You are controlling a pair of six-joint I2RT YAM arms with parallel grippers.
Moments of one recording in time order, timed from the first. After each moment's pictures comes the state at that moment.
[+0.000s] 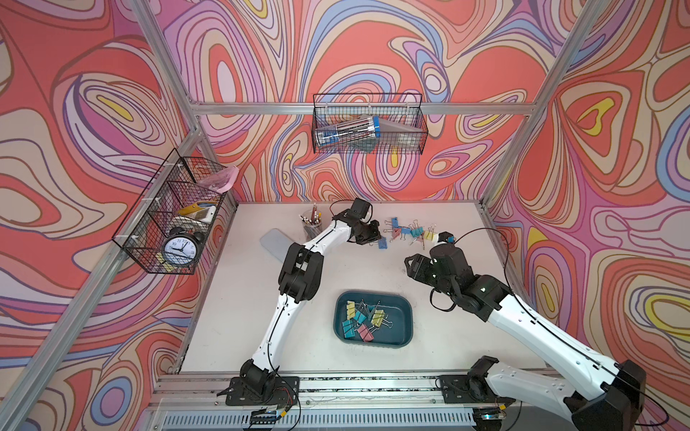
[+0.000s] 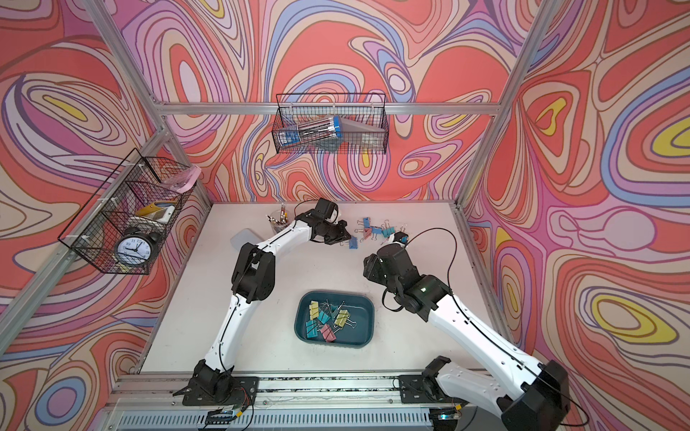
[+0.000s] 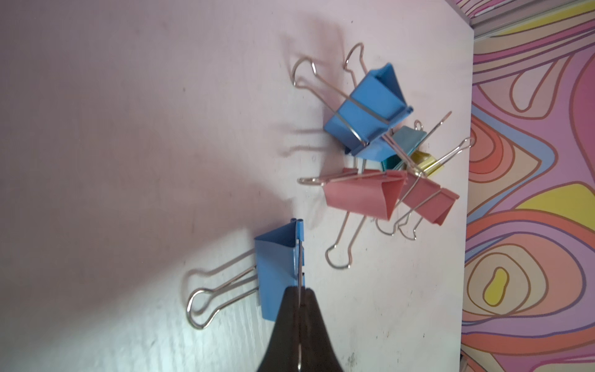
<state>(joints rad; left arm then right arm) -0.50 2.48 2.14 -0.57 0.41 -0.67 0.61 1.07 0.93 -0.54 0.22 0.79</state>
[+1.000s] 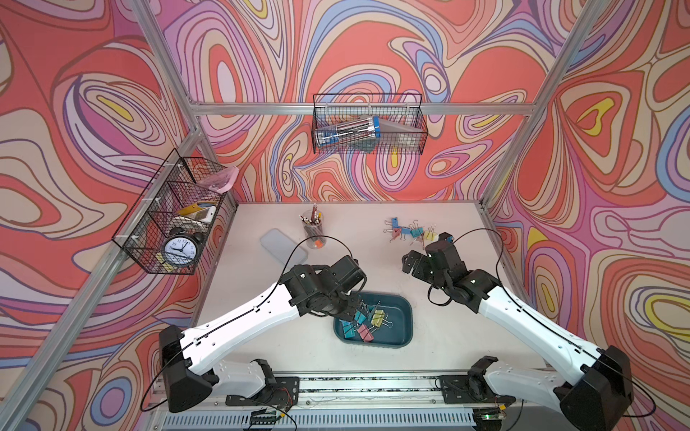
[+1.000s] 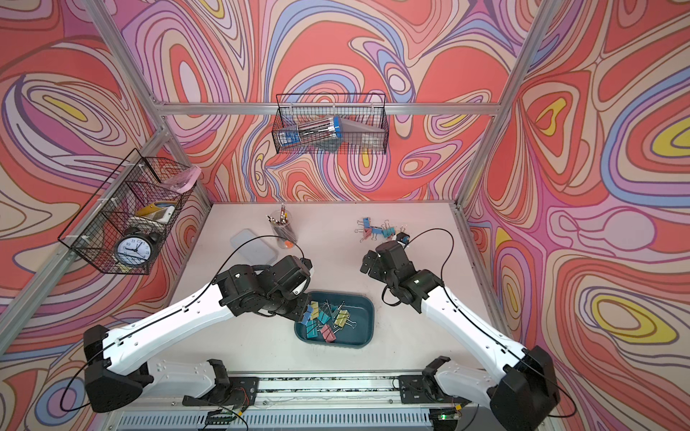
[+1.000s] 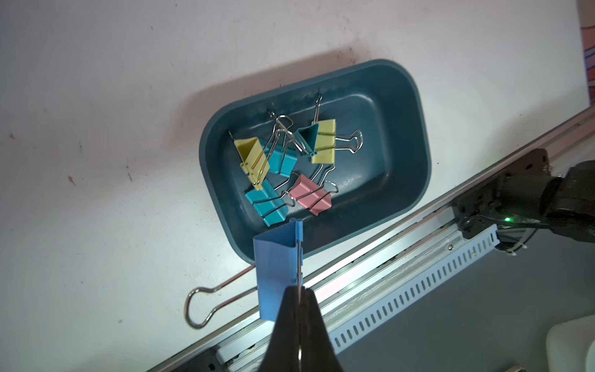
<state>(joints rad) -0.98 1.32 1.28 -1.15 -0.02 -0.61 0.54 1.17 0.92 -0.51 0.22 0.80</state>
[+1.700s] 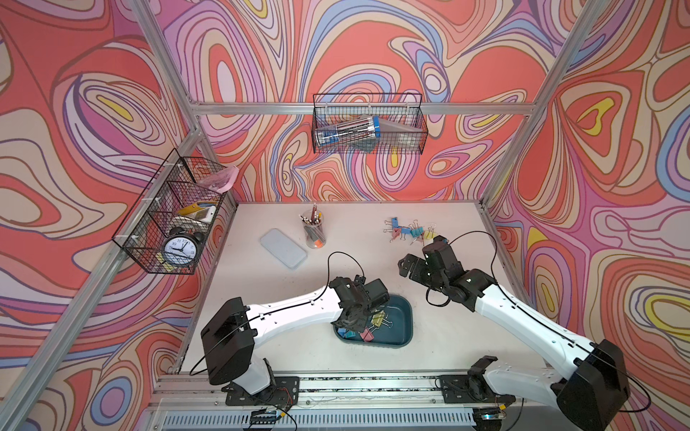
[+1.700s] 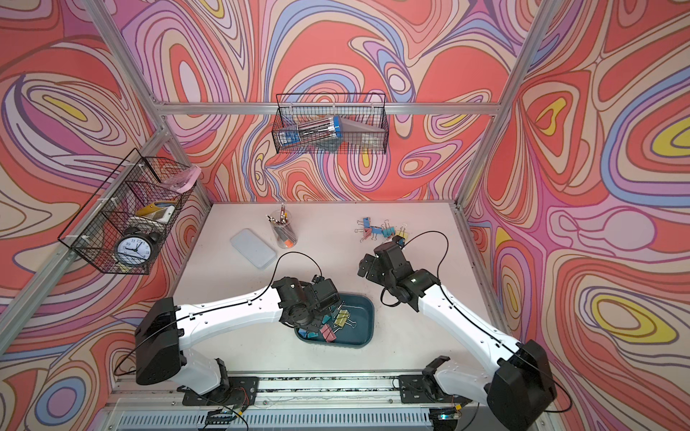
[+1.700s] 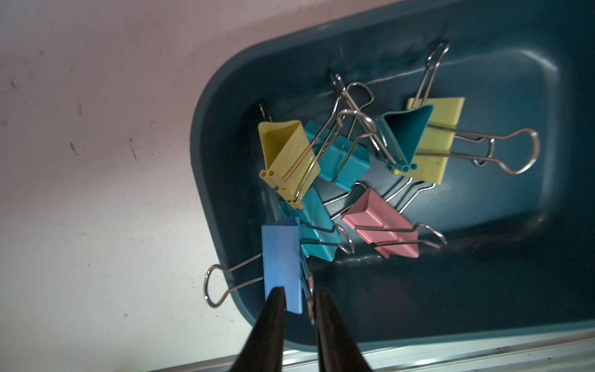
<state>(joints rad) -1.07 1.55 1.19 -1.05 -0.22 -0.76 0.54 1.22 0.93 -0.52 0.15 0.78</state>
